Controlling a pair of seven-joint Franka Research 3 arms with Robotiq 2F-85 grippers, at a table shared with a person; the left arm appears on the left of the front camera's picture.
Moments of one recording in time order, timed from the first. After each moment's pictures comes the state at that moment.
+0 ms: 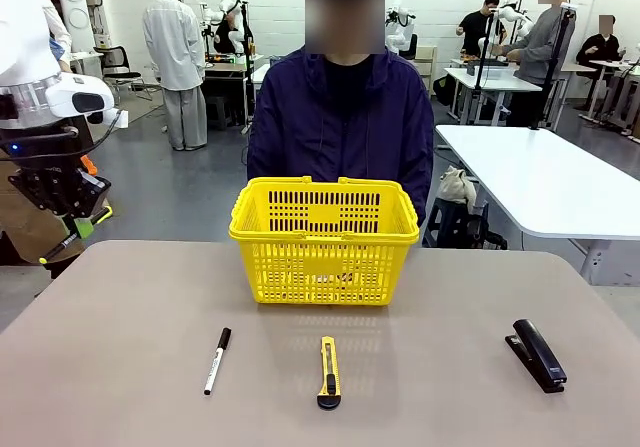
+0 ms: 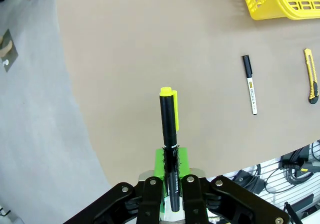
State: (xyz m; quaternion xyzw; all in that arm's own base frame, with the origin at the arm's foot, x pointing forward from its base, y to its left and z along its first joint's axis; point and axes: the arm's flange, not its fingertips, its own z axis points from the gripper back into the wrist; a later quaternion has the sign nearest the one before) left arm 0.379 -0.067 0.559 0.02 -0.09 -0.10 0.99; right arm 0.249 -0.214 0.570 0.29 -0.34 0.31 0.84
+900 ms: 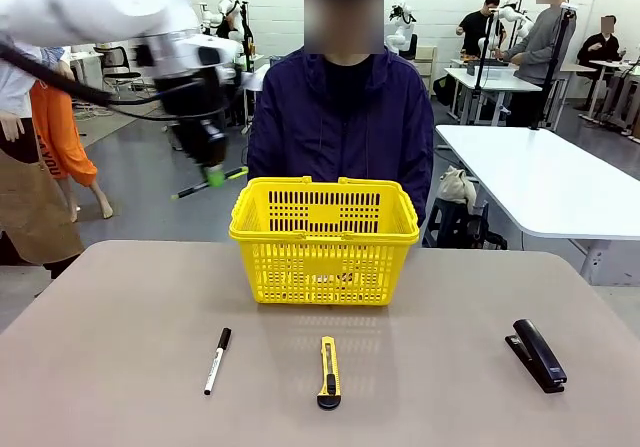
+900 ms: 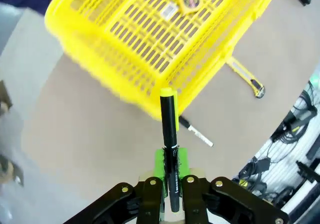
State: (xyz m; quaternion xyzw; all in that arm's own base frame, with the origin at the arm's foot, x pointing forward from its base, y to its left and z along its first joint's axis) left arm 0.517 -0.224 0.599 -0.06 -0.06 -0.40 0.91; right arm 0.250 -0.214 0.571 0.29 -0.34 0.31 0.84
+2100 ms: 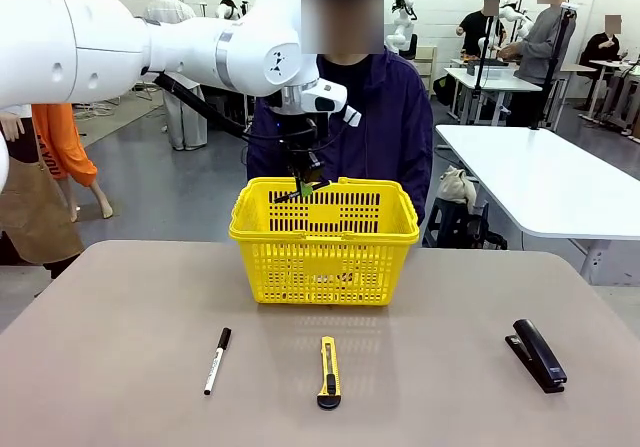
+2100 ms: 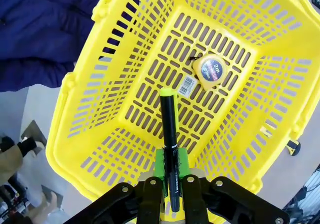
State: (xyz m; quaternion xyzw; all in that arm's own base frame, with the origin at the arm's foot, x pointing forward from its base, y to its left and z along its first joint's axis) left arm 0.603 -0.359 0.529 0.01 -0.10 -0.47 0.88; right arm 0.249 -0.214 0.570 0.28 -0.34 0.31 0.84
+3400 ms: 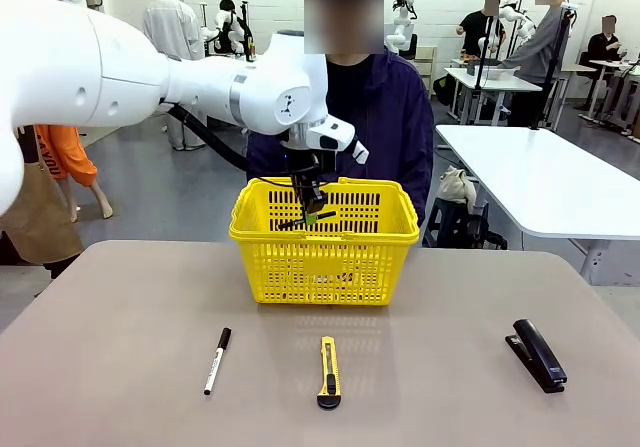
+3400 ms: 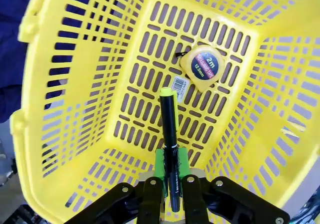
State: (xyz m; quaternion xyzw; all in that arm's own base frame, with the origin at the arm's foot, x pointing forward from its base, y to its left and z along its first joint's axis) left arm 0.605 -0.376 0.461 0.02 -0.08 -0.54 0.84; right arm 0.250 -0.214 0.570 0.28 -0.34 0.31 0.84
